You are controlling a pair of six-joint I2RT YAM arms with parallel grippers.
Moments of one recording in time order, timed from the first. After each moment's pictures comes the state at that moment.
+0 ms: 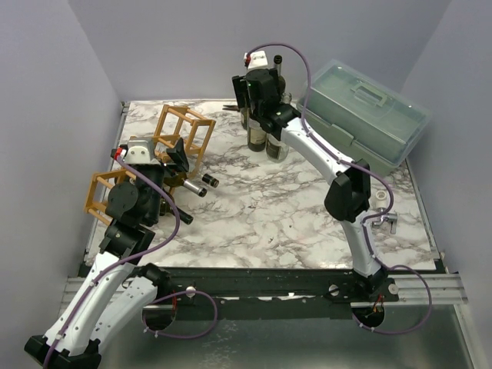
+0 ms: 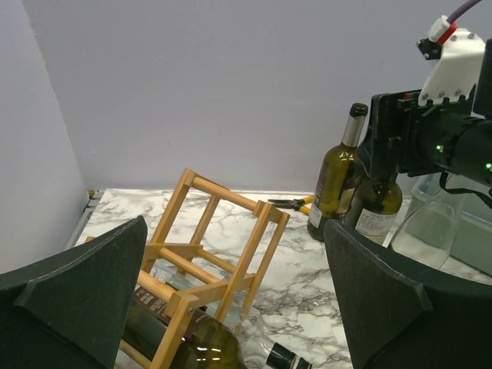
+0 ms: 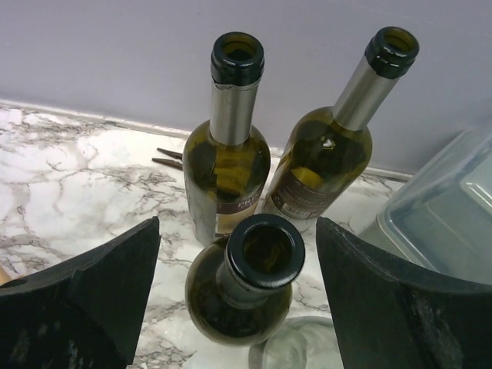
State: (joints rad) left arm -0.46 0.62 0.76 0.13 -0.40 0.02; right arm 0.66 2.22 2.23 -0.25 0.54 -0.01
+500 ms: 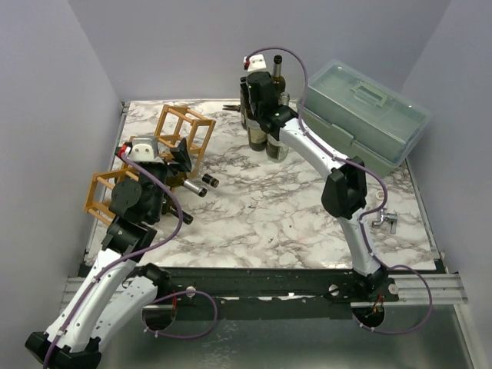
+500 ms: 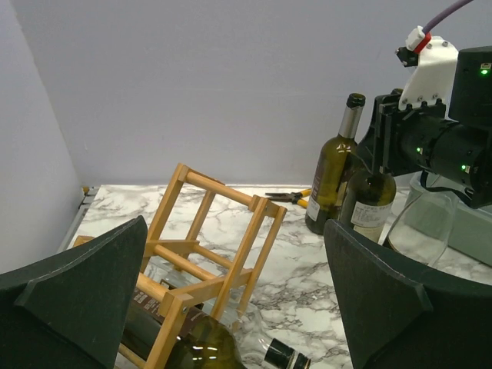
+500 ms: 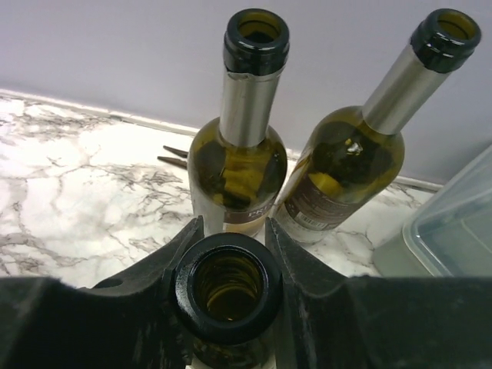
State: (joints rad) left arm -0.46 0.64 0.76 0.13 -0.39 0.02; right arm 0.64 2.30 2.25 -0.20 0.48 0.00
